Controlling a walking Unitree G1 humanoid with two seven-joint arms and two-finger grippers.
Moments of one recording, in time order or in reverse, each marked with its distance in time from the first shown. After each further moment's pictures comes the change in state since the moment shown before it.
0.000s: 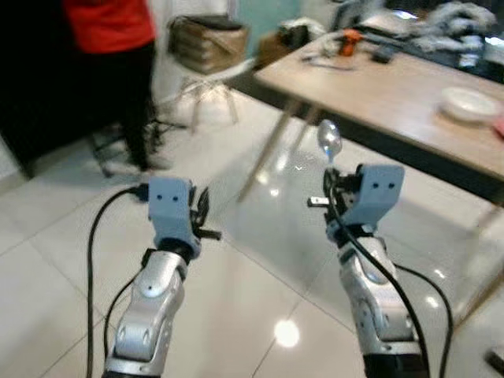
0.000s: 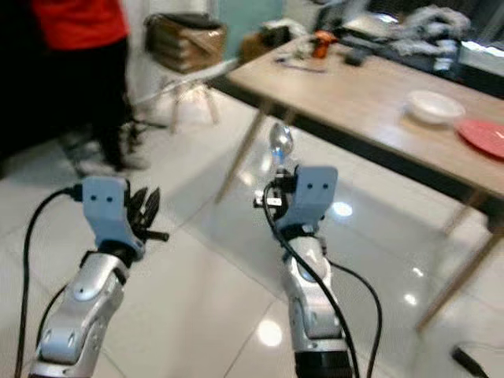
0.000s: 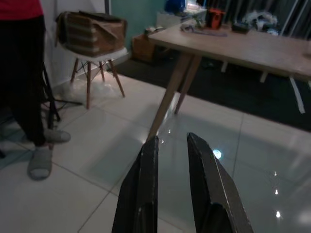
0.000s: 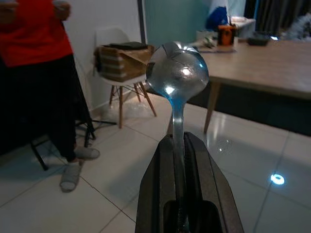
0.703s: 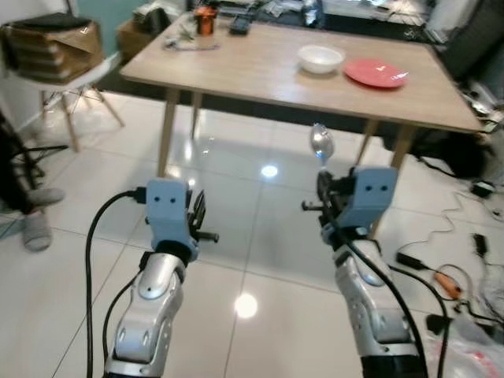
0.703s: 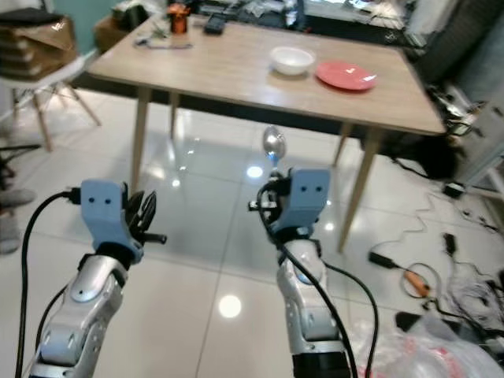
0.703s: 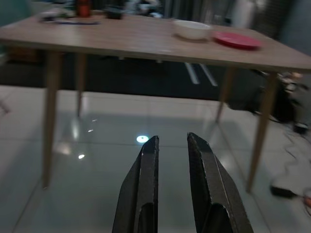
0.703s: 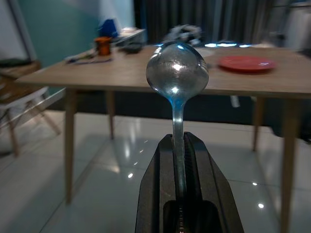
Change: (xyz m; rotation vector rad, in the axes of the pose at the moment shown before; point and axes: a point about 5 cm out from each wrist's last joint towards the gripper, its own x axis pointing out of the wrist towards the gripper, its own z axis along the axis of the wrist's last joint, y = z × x) left arm 0.000 -0.004 -0.001 0.001 0.015 -0.010; right arm 0.001 -0.003 0.002 -0.014 -0.007 -0.001
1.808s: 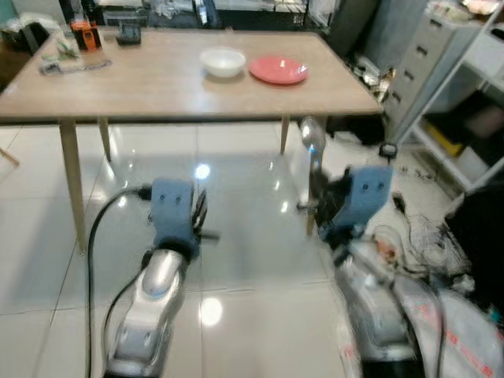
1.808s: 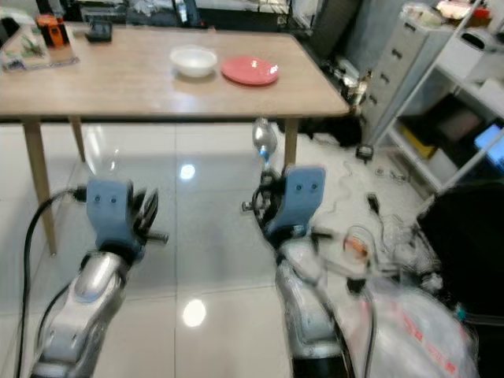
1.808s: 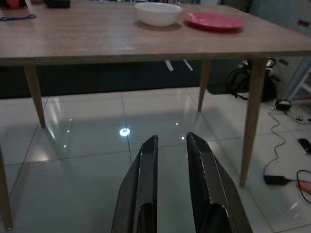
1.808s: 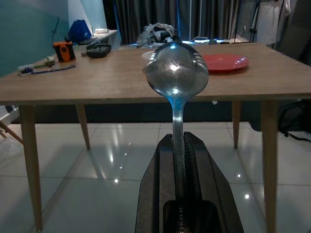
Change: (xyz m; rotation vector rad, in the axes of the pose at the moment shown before) left arm 0.000 0.011 -0.005 0.051 0.017 0.075; right arm -0.003 0.020 0.001 0.031 -0.011 0.111
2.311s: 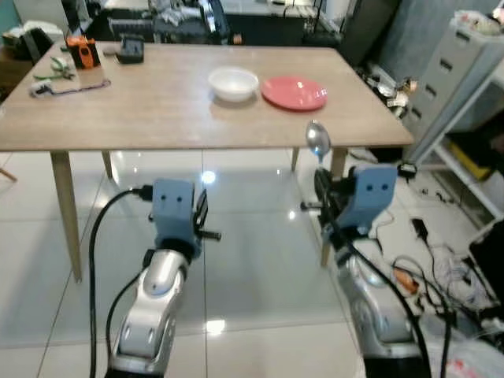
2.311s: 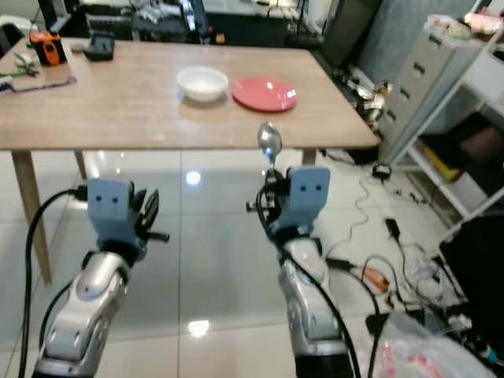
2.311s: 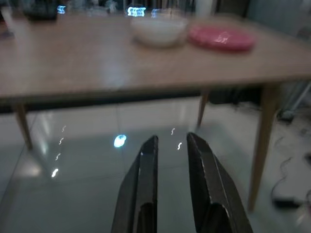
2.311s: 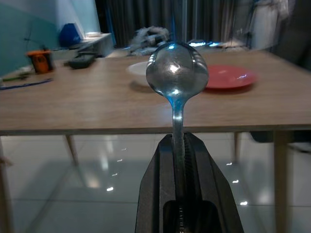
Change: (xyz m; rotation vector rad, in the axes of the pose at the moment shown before) left arm 0.000 0.000 -0.001 0.003 0.002 0.003; right arm 0.000 -0.003 0.000 0.001 0.002 -0.019
